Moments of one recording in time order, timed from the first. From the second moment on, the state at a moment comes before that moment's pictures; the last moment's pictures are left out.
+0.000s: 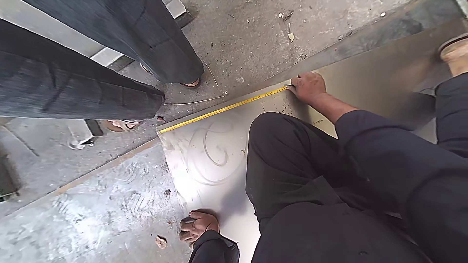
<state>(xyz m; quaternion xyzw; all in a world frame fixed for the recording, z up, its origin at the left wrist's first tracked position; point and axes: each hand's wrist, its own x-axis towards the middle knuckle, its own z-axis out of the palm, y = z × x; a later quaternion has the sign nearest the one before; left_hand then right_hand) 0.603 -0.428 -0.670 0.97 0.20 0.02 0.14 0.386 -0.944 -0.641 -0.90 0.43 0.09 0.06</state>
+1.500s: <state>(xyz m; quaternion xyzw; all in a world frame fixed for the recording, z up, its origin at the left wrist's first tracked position) 0.575 -0.444 -0.613 0.92 -0.17 -0.20 0.30 0.370 -0.834 -0.460 -0.90 0.28 0.20 0.27</state>
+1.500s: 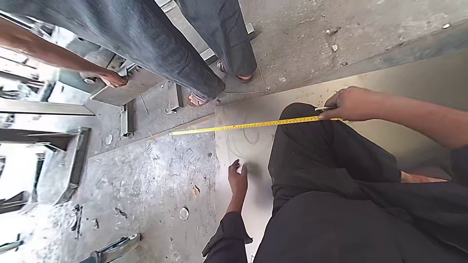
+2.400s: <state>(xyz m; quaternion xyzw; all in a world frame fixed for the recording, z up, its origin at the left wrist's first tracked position) 0.485 -0.274 -0.586 0.74 0.08 -0.48 0.47 0.387 -0.679 -0.491 -0.65 0.16 0.28 0.69</state>
